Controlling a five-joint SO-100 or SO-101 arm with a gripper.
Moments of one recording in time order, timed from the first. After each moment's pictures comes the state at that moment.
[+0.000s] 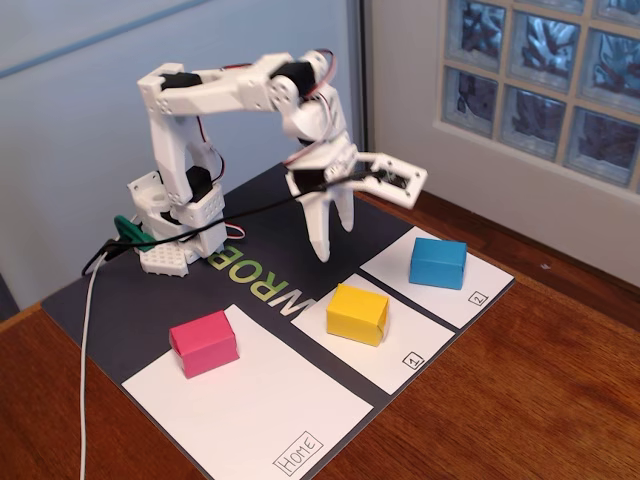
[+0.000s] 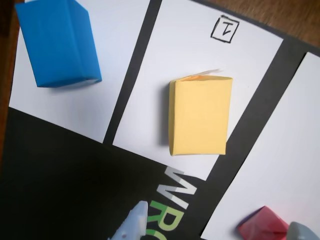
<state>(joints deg) -15.1 94.0 79.7 81.5 84.9</state>
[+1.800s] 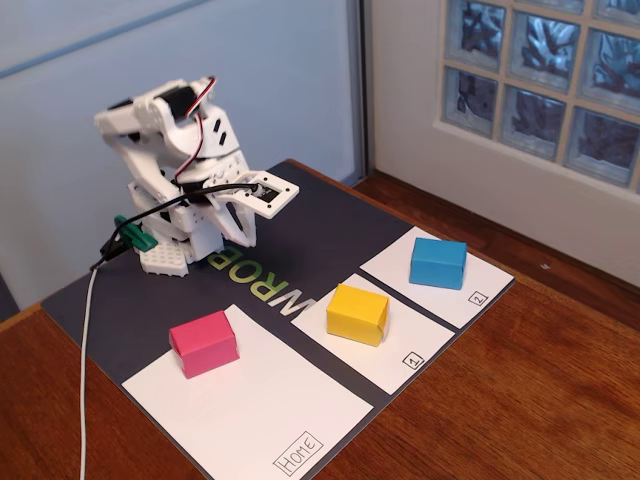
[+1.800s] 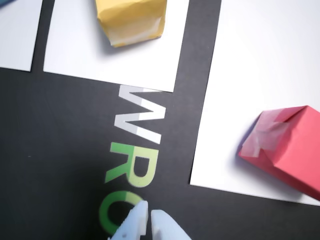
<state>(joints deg) 1.1 170.1 148.8 77.0 80.3</state>
